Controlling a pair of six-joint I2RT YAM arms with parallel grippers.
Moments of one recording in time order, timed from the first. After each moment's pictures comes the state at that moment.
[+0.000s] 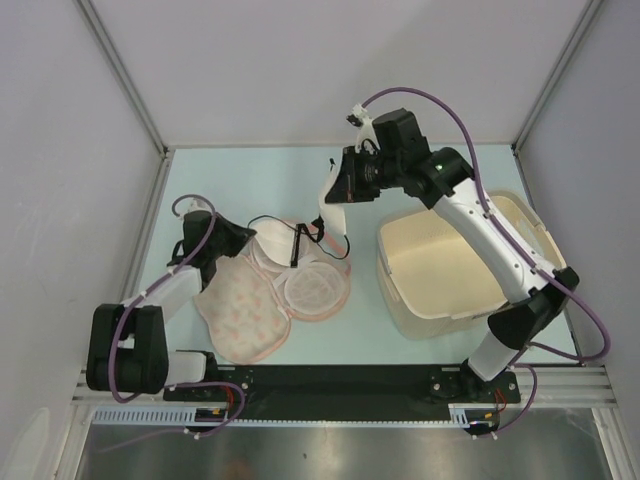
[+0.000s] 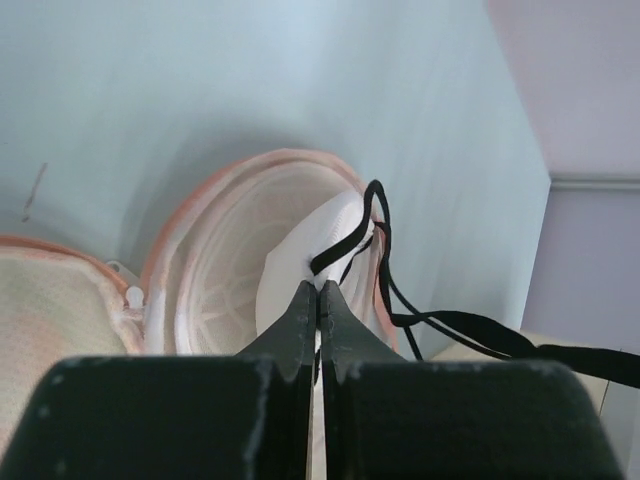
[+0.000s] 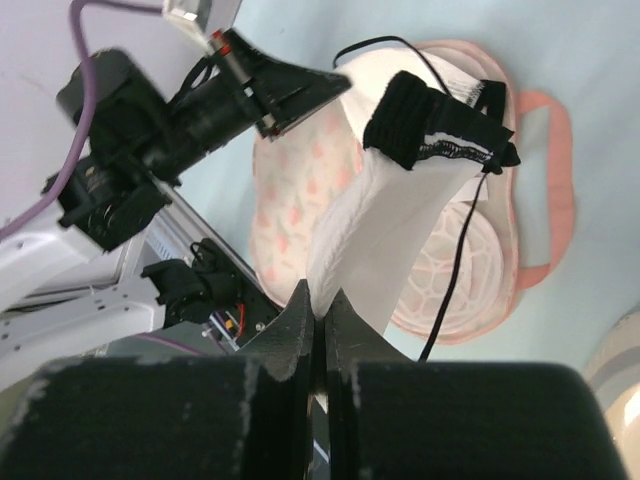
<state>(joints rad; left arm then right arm) -0.06 1.32 0.61 0.16 0.23 -0.92 0.65 1.63 1.91 -0.87 -0.37 0.49</state>
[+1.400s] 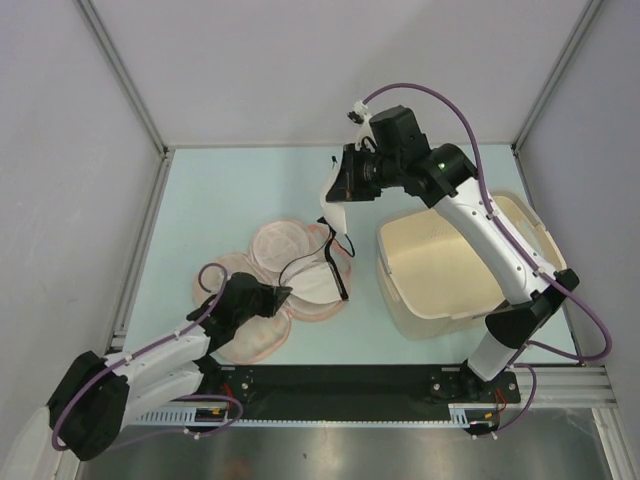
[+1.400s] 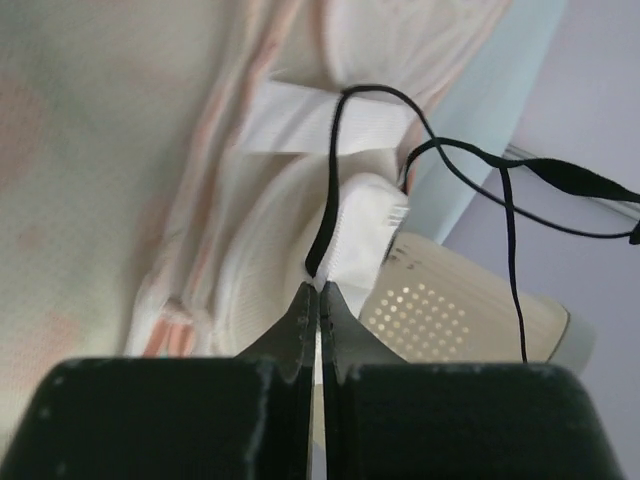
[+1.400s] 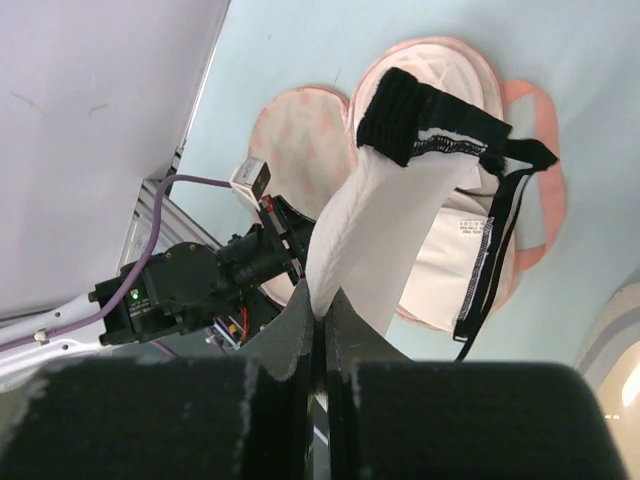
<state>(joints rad) -0.60 0.92 0.21 0.06 -0.10 -1.74 0.68 1.67 2.02 -0.96 -0.28 0.53</state>
